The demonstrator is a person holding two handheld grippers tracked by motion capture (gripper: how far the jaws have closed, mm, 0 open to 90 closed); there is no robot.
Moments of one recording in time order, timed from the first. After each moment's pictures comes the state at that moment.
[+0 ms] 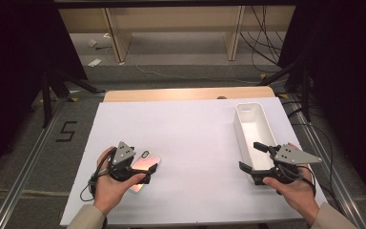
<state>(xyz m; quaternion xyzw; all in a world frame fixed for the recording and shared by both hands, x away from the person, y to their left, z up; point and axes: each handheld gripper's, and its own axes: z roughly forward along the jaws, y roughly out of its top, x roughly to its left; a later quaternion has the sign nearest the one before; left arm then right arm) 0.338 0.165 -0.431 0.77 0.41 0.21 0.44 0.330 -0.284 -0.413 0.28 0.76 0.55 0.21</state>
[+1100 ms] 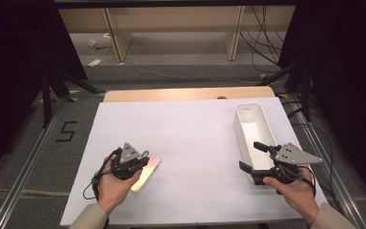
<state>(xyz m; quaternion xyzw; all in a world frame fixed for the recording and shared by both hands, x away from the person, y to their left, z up) 0.342 0.155 -0.439 0.82 0.40 0.19 0.37 0.329 -0.284 -0.413 0.28 0.75 0.56 0.22</state>
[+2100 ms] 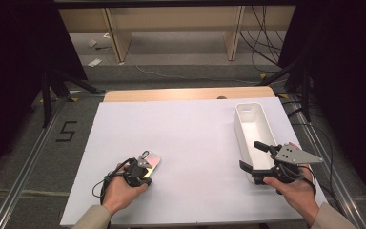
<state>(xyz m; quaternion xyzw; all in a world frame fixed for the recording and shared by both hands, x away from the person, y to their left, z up) 0.344 0.145 -0.471 0.89 0.39 0.08 0.23 0.330 -0.285 -0.412 0.28 0.75 0.56 0.22</state>
